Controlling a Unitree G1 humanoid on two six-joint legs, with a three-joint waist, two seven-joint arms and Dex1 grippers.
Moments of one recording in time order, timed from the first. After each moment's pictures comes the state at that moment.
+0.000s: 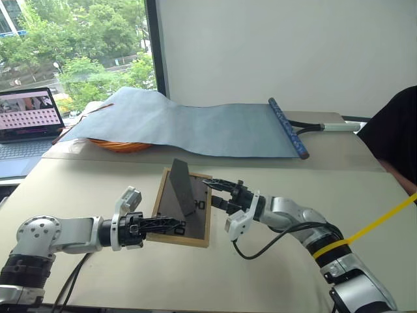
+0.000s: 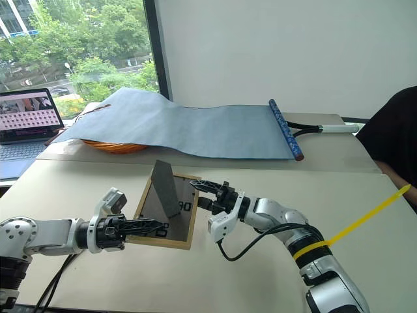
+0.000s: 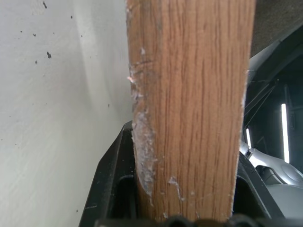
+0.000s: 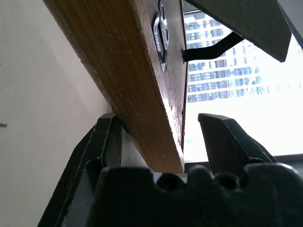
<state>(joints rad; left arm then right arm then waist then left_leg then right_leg) -0.34 0.87 0.05 0.13 -1.94 1.42 -0.29 -0.65 -0.46 0.36 0.38 -0.81 -0.89 0.08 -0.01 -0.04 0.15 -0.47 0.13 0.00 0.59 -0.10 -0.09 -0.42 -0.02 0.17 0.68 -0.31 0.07</state>
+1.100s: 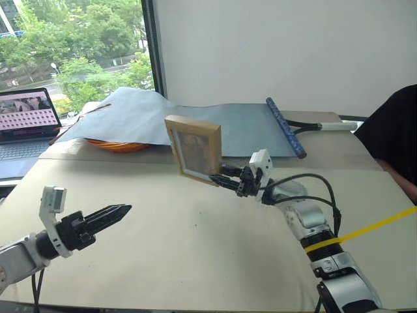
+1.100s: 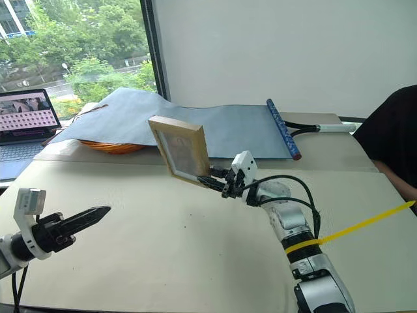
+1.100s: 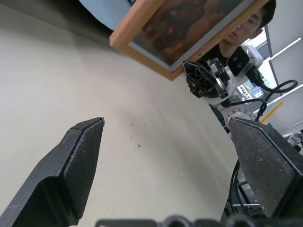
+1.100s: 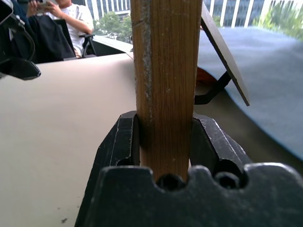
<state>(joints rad) 0.11 0.82 0.60 -0.23 -1.37 1.00 -0.74 -0.67 -0.36 0.16 0.27 0.53 0.27 0.89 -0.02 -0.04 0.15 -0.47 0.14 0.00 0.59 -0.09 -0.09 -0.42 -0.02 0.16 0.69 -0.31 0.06</state>
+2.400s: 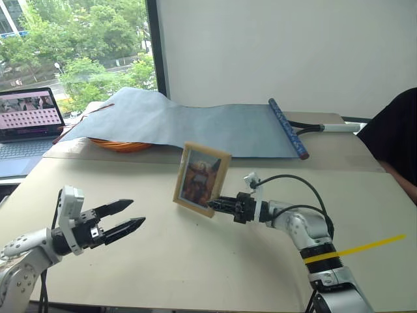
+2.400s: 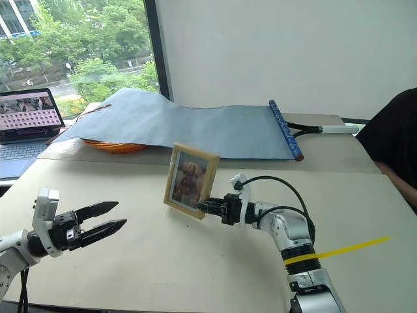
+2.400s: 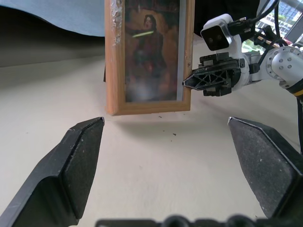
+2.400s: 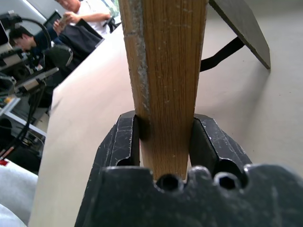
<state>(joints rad) 0.07 0.78 0.43 -0.25 -0.84 0.57 -1.03 -0.54 -0.31 0.11 0.14 0.57 0.74 0.87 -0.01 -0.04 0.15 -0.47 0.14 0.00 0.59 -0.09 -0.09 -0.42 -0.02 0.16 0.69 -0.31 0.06</state>
